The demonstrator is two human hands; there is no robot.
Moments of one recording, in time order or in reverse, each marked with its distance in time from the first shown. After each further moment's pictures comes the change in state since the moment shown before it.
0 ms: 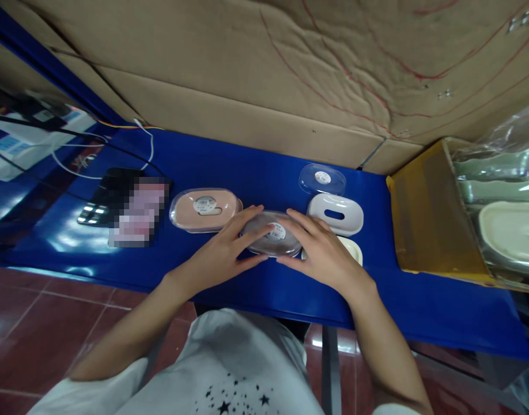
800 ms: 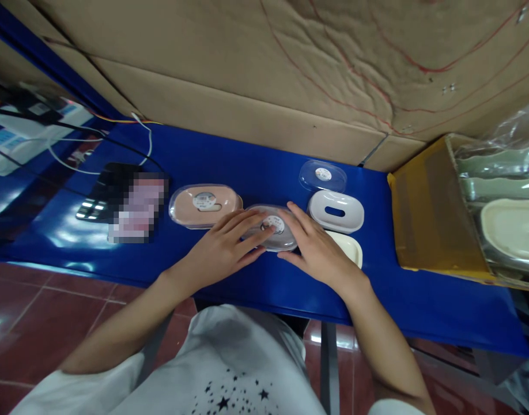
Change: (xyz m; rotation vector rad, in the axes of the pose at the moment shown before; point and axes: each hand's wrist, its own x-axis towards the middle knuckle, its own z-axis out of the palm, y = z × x) left_hand 0.003 0.007 -0.009 0.239 -0.017 0.100; right_hand 0.001 -0.001 0.010 0.067 -0.043 0.018
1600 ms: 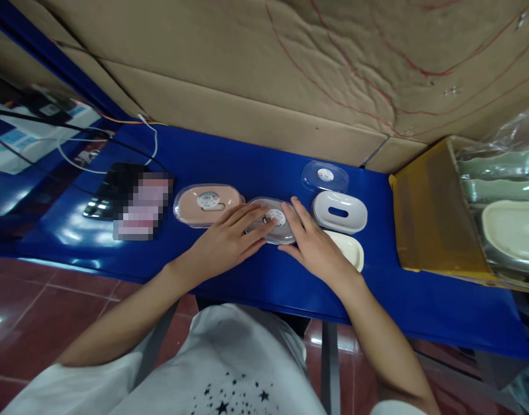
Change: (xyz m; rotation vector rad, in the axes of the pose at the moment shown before) left_hand 0.008 -0.006 -0.004 0.092 -0.028 0.020; right_hand 0.007 0.002 0.014 -0.035 0.047 0.024
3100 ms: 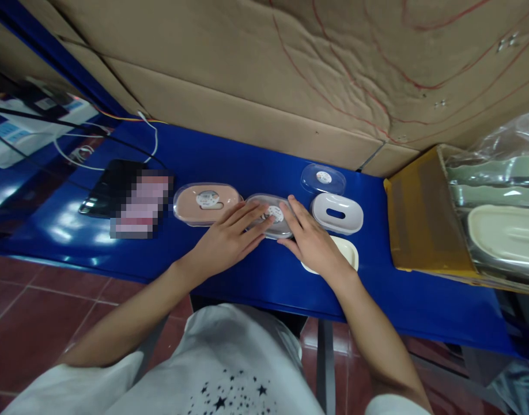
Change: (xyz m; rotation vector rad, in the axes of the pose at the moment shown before) left_hand -0.008 -0.003 0.021 0.031 0.116 -0.032; right_hand 0.006 0.007 0.002 -0.124 0.037 -0.071
